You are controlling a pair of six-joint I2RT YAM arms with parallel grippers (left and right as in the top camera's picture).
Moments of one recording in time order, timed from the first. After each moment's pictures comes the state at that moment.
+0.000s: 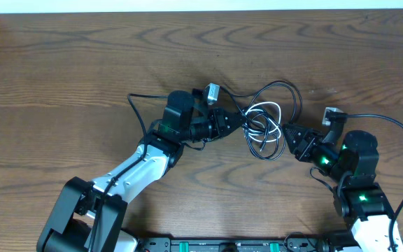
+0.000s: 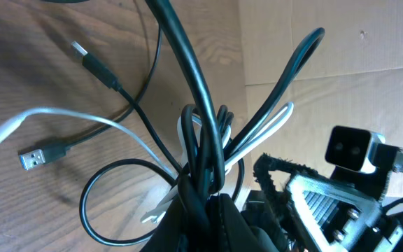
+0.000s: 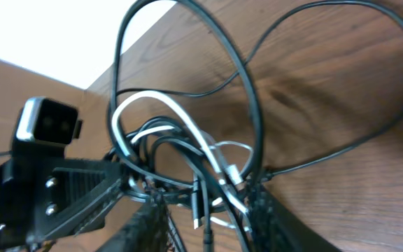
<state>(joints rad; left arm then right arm) -0.47 1.57 0.71 0.41 0.77 -1.03 0.09 0.84 0.42 -0.07 -0.46 0.67</state>
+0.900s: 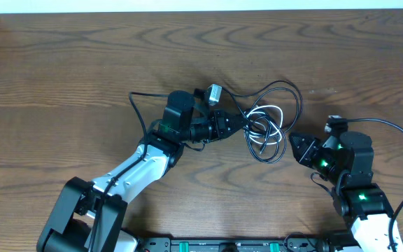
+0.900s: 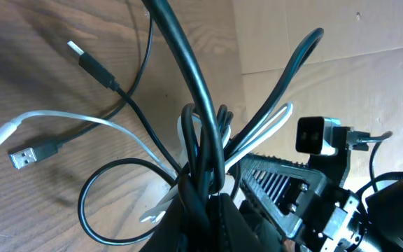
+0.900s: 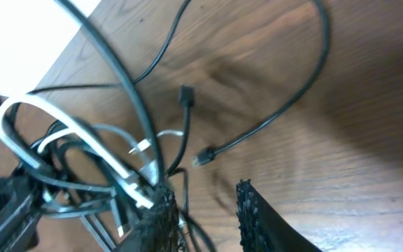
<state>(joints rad) -0.47 1.57 0.71 0.41 0.80 -0.98 0.09 0.85 0.42 -0.22 -0.35 0.66</state>
